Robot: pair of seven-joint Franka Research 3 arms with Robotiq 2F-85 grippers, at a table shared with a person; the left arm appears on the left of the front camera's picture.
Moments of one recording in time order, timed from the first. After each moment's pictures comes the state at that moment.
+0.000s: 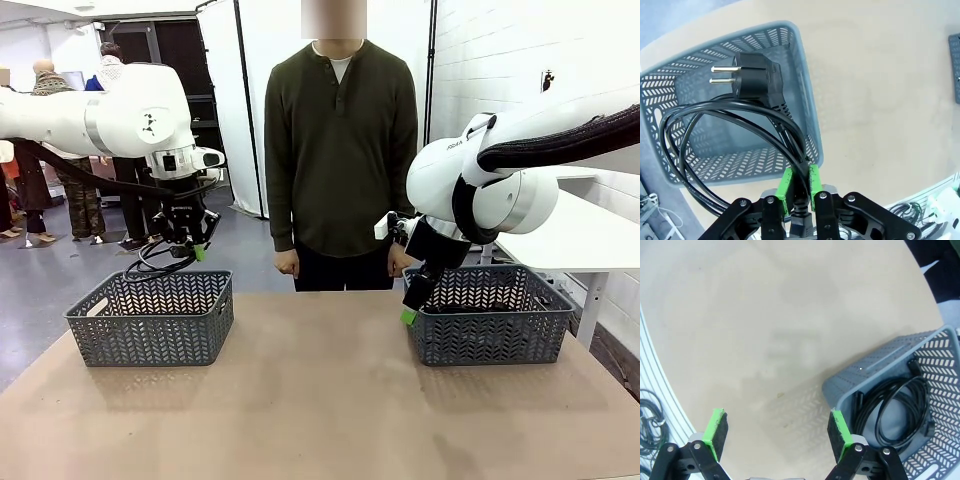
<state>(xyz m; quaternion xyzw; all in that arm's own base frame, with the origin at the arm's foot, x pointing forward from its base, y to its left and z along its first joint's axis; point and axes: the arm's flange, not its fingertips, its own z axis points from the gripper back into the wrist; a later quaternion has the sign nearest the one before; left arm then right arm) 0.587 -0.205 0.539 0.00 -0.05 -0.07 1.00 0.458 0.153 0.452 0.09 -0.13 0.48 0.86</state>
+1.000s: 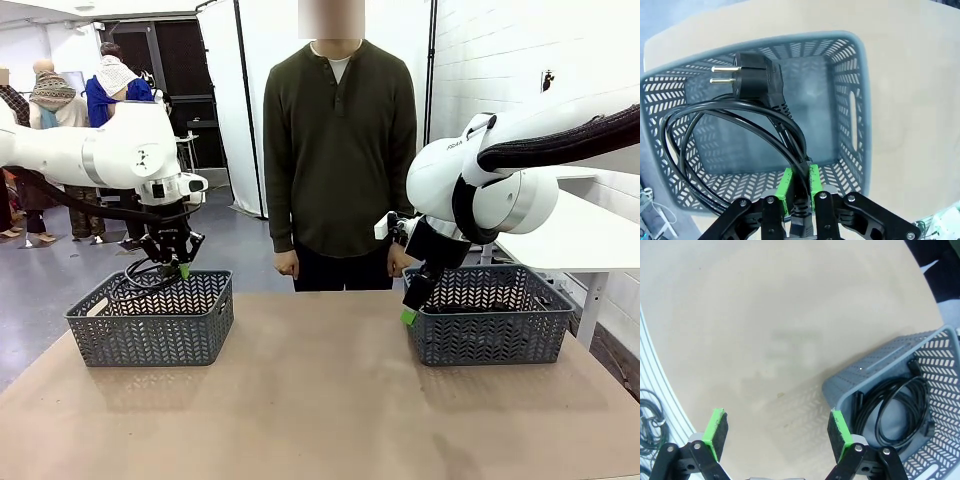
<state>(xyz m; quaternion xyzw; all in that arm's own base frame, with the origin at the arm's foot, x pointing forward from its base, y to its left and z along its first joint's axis) 0.623 -0.156 0.483 0.01 -0.06 -0.03 1.00 0.458 0.153 0.452 0.09 -0.13 0.48 0.86</state>
